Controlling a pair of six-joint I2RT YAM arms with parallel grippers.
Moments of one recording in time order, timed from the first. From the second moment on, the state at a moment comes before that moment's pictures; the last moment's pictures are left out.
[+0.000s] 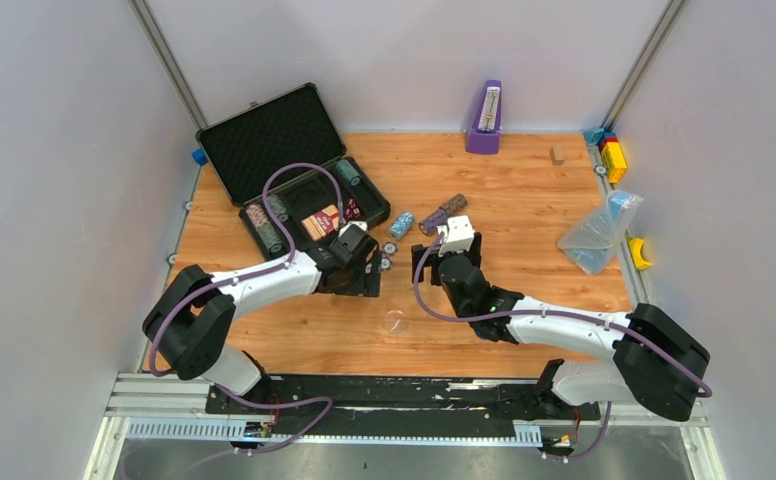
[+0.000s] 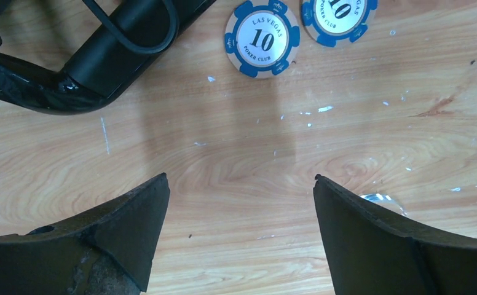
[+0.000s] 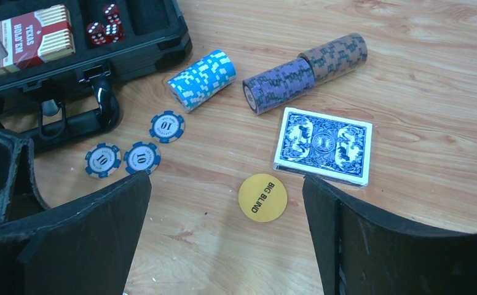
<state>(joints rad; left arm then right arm) -0.76 1.51 0.88 -0.50 -0.20 -0.62 0.96 1.27 0.55 0.35 0.67 0.29</state>
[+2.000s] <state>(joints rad) -0.45 0.35 0.33 -0.30 -0.68 -0.44 1.14 1.75 1.24 -0.50 0.30 0.52</state>
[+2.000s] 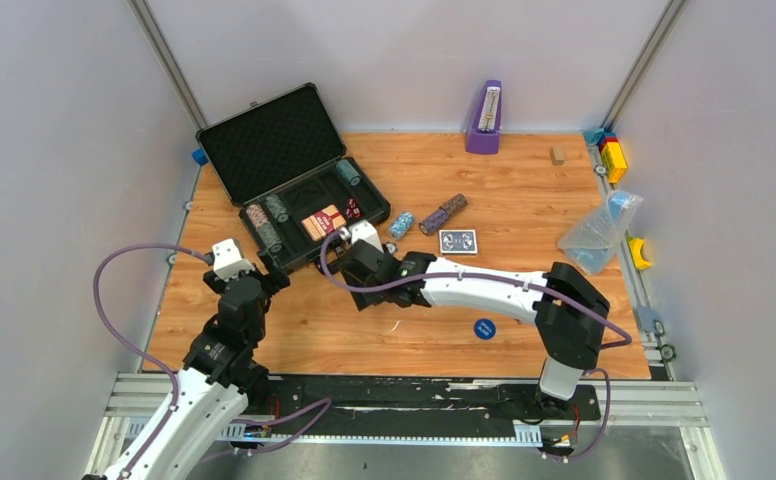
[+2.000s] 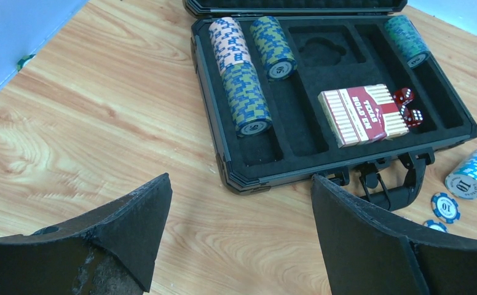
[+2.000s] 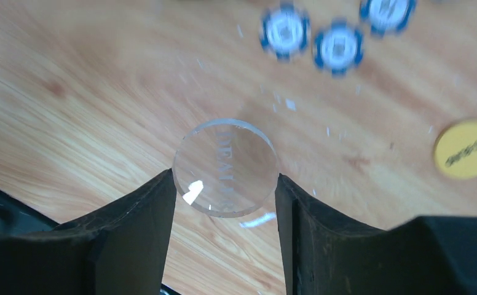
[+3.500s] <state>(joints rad) -0.45 0.34 0.32 -0.29 -0.70 -0.44 0.96 2.26 1.96 -0.03 0.28 0.20</state>
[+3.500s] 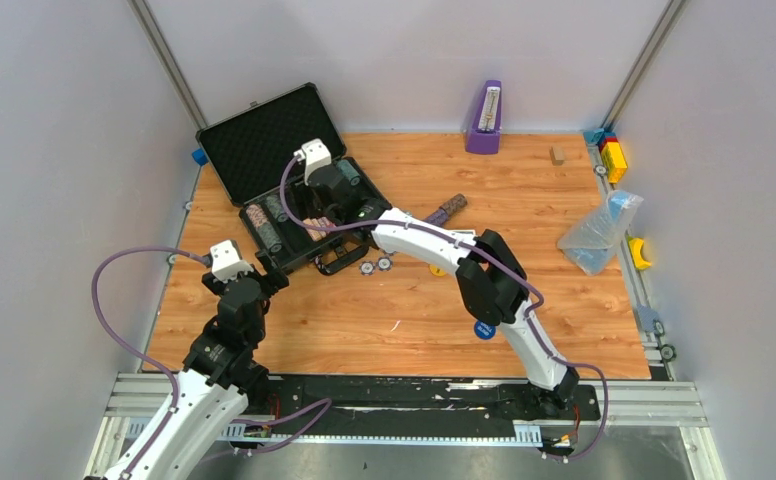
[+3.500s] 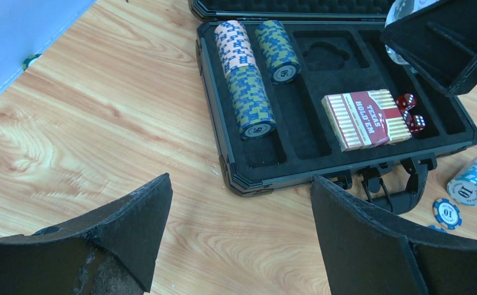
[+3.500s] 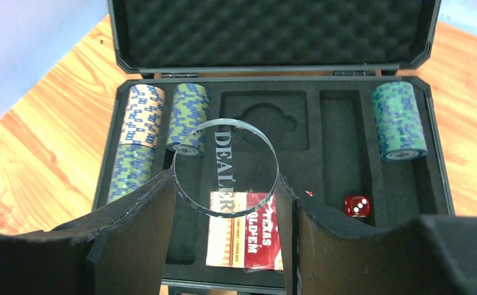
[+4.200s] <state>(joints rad) -0.45 0.35 0.32 -0.29 -0.69 -0.44 0.92 2.29 1.95 -0.20 0.16 0.30</state>
